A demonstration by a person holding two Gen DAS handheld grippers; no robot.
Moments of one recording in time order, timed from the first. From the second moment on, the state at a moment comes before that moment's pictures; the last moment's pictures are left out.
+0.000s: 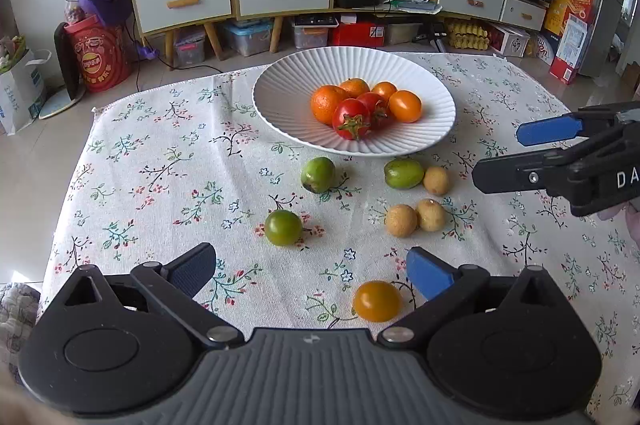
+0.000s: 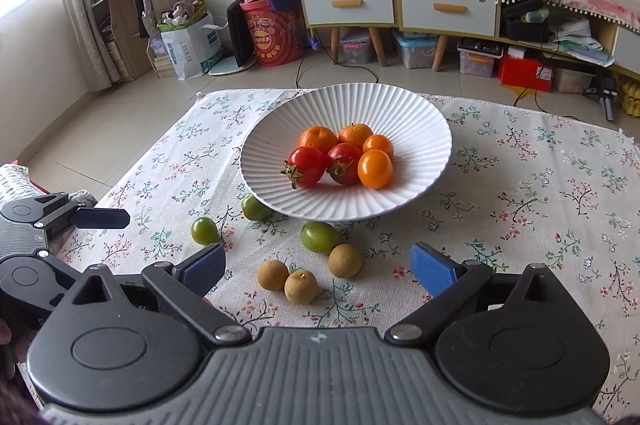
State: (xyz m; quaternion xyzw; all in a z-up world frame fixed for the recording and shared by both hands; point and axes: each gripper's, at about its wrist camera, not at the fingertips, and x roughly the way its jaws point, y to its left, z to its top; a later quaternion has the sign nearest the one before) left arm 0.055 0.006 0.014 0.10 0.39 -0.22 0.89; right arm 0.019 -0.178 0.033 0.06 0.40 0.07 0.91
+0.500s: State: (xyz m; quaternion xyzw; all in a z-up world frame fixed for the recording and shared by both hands) left arm 0.030 0.017 0.000 0.11 0.42 -0.24 0.87; right arm -0.007 -0.170 0.013 0.03 0.42 0.09 0.90
